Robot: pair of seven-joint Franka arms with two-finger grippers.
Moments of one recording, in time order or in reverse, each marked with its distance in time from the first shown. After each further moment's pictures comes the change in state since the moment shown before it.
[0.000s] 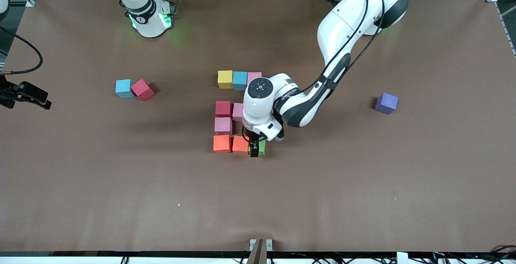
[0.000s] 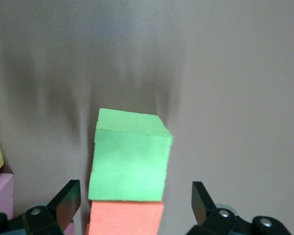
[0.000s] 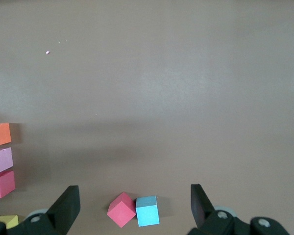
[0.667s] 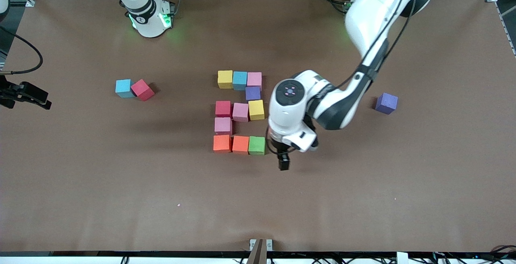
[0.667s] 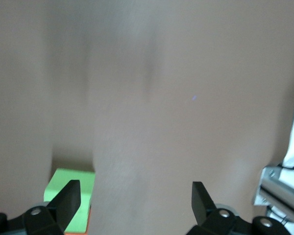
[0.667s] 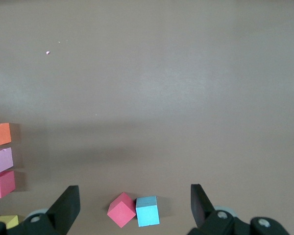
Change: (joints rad) left arm 0.151 -0.167 0.004 0.006 -0.053 -0.232 0.167; right arm 0.000 0.000 0.000 0.000 0.000 0.001 0.000
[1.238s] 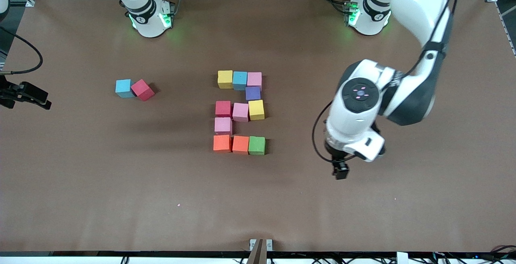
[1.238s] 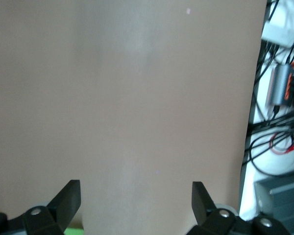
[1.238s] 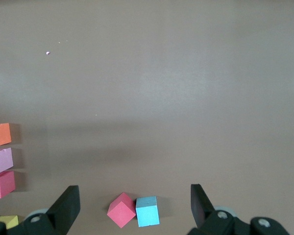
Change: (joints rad) left arm 0.179 -0.177 0.005 -0.003 -0.053 -0.238 0.238; right arm 0.000 0.000 0.000 0.000 0.000 0.001 0.000
